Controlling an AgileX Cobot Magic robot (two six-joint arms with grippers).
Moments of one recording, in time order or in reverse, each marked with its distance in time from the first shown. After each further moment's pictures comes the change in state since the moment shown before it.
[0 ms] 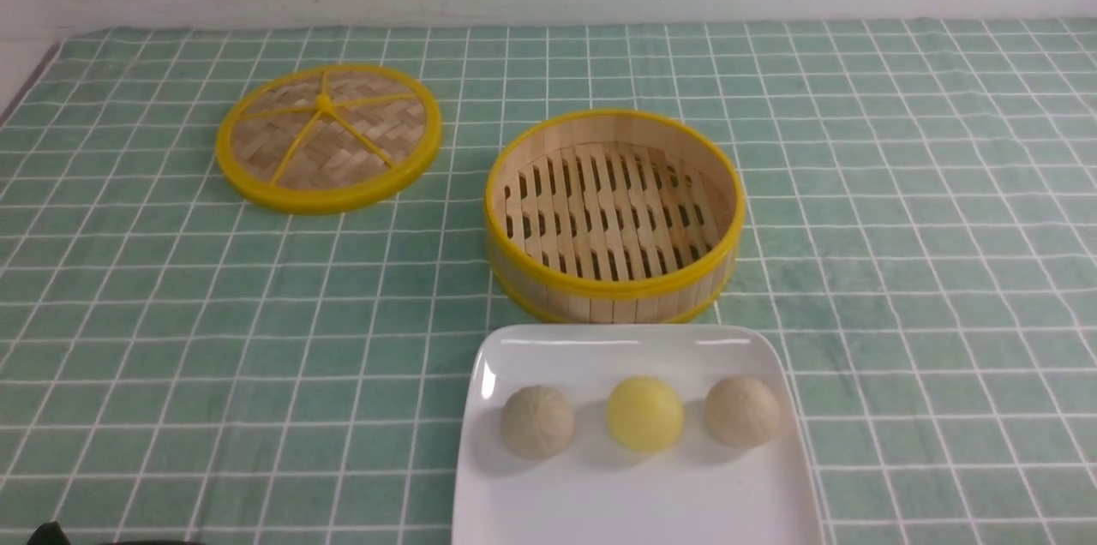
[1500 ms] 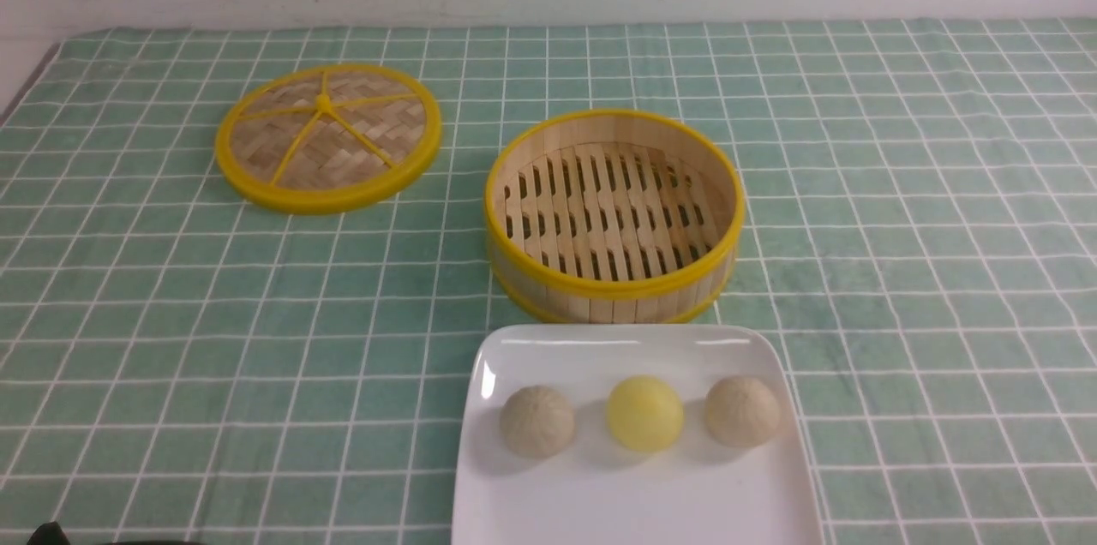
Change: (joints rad) right arm 0.000 0.000 0.001 0.227 -0.007 -0.329; left arm 0.000 0.000 0.000 0.000 0.000 0.000
